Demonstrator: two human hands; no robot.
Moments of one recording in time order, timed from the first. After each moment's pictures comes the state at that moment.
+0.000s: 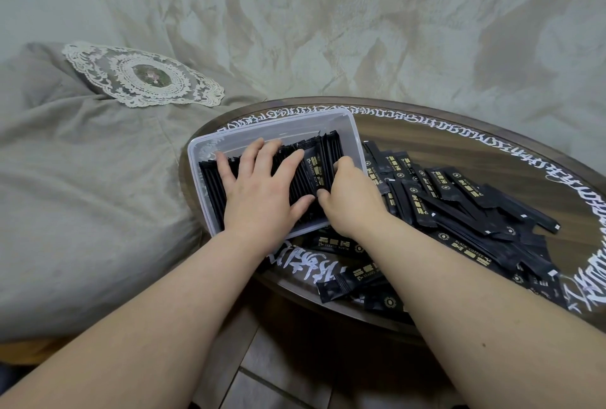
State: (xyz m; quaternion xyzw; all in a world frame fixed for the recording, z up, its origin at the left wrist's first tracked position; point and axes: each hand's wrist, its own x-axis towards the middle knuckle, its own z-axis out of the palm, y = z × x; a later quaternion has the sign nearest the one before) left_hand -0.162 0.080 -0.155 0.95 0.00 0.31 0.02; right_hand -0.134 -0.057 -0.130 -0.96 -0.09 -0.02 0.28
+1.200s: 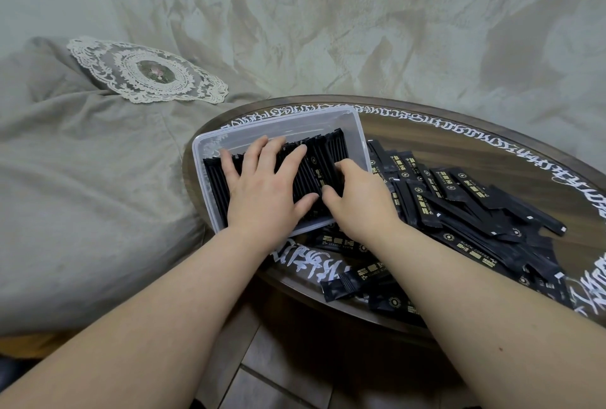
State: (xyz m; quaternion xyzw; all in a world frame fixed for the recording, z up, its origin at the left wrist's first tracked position) left_hand -0.162 0.081 -0.155 0.95 0.00 0.31 0.03; right_hand -0.136 -0.066 -0.141 -0.94 -0.14 -0.08 0.30
